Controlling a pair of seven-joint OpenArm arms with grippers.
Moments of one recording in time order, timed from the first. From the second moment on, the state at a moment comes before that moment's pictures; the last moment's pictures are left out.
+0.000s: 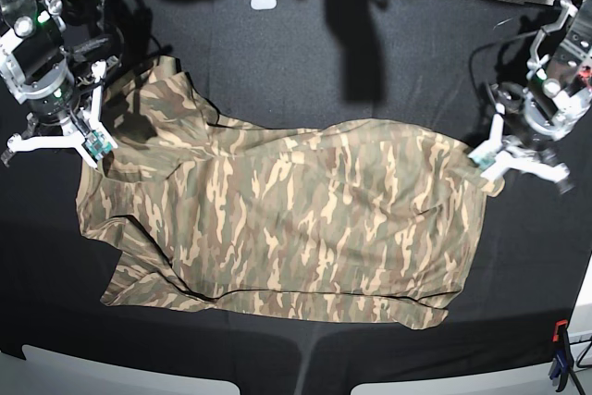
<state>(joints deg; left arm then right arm) 2.3 -42.6 23.9 98.5 5.9 -7.0 42.8 -23.3 43.2 4.8 128.3 0.1 16.8 -57.6</state>
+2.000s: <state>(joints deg) -7.9 -30.2 23.9 82.2 -15.6 -8.8 38.1 -23.3 43.0 4.8 128.3 0.1 16.8 -57.7</state>
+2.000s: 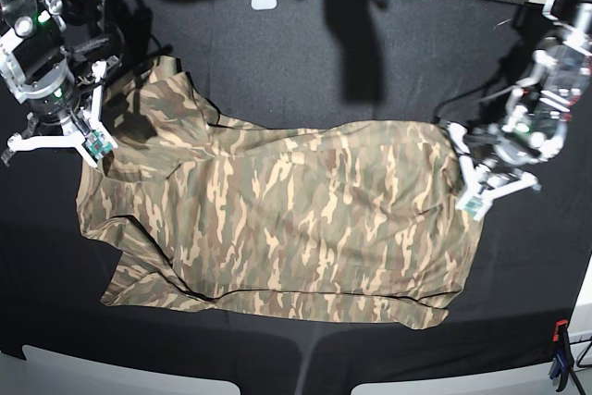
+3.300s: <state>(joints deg) 10.2 -40.3 23.8 104.0 5.3 -9.9 46.1 -23.4 43.0 4.8 128.3 0.2 16.8 -57.7</state>
